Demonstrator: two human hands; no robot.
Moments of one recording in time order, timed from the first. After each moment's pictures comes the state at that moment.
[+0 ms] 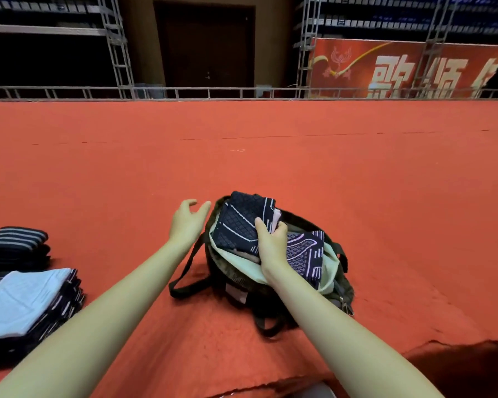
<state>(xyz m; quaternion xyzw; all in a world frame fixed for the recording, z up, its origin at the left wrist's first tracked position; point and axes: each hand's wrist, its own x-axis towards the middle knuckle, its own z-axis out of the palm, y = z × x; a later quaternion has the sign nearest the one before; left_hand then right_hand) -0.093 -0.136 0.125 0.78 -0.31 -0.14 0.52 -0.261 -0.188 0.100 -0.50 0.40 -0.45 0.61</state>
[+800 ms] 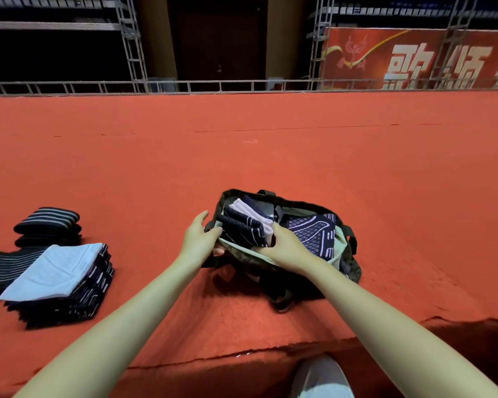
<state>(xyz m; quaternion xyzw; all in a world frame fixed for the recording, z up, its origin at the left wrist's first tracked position) -0.140 -0.059 0.103 0.71 -0.28 -0.25 0.60 -0.304 -0.173 0.089 -0.86 0.33 -0.18 0.35</state>
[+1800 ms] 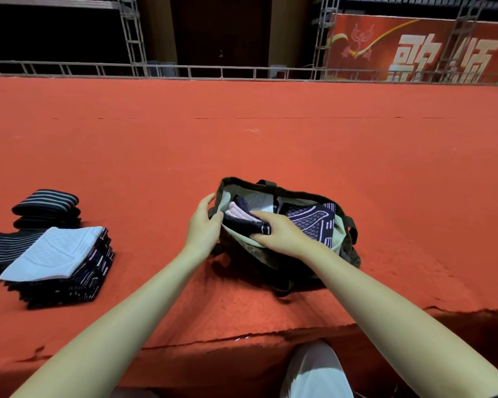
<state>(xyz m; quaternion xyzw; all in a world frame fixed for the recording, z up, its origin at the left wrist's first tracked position) -0.156 -0.051 0.105 0.69 -0.35 -0.16 0.61 -0.297 -0.169 0.101 -0.91 0.24 -0.17 0.28</state>
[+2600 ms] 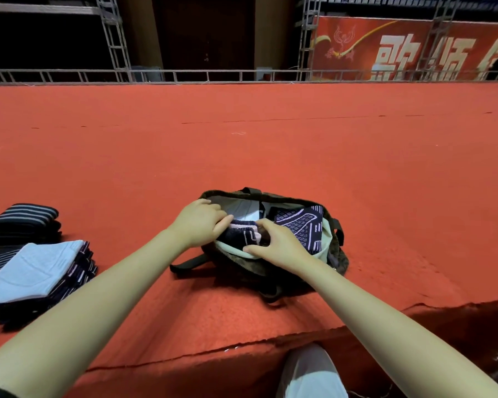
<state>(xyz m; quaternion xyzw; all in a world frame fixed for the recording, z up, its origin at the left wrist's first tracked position) -0.116 -0.090 0.118 0.69 -0.71 0.17 0.04 -0.321 -0.168 0.085 -0.88 0.32 -0.21 0.30</state>
